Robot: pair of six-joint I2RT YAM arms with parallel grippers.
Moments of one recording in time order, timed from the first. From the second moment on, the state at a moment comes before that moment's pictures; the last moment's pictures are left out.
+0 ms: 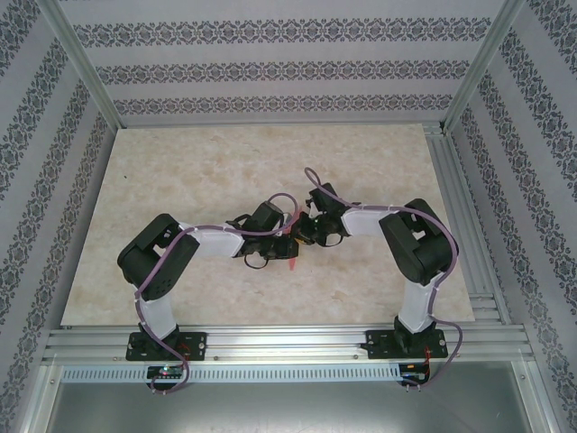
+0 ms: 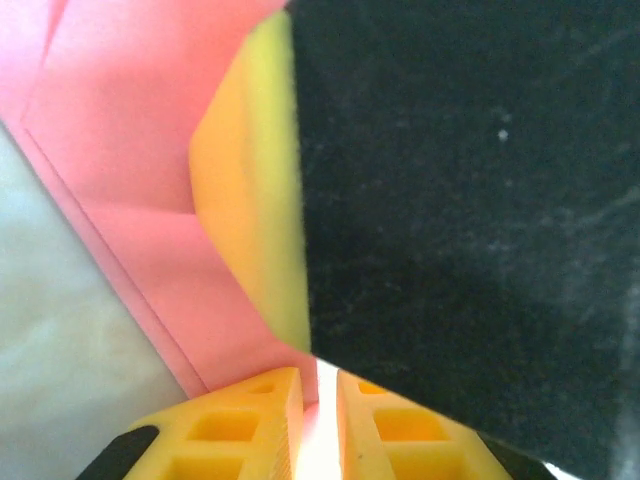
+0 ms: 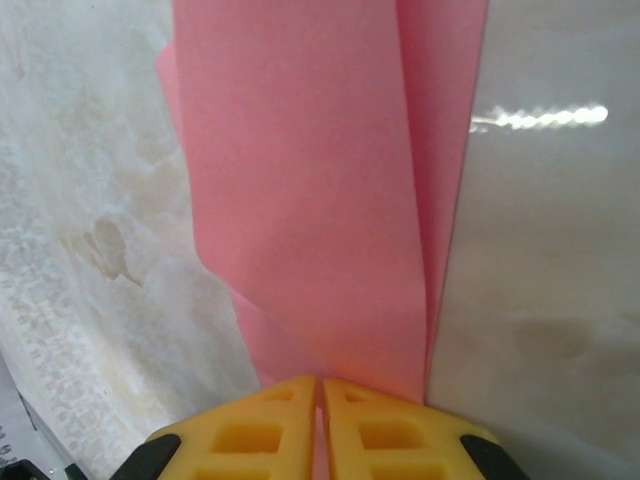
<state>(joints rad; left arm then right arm) -0.73 1.83 0.90 -0.01 0.39 -0.73 0.54 1.89 1.00 -0.16 -0.48 0.80</state>
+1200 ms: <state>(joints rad) -0.73 1.84 0.89 0.08 0.32 -0.73 0.46 2.03 1.26 -0.39 -0.47 0.67</state>
